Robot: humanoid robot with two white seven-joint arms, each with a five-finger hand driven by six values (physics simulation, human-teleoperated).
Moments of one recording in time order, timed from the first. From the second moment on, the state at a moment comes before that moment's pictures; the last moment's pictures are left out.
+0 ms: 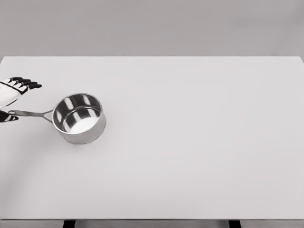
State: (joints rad) left arm -0.18 0.83 -0.03 -1.37 -0.64 -0.61 -0.27; right arm 0.06 0.00 -0.08 0.05 -0.27 -0.07 0.21
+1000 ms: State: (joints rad) left arm -0.07 0.85 -0.01 -1.59 -0.59 -0.61 -0.26; right arm 0.06 0.00 -0.08 0.05 -0.27 -0.07 0.21
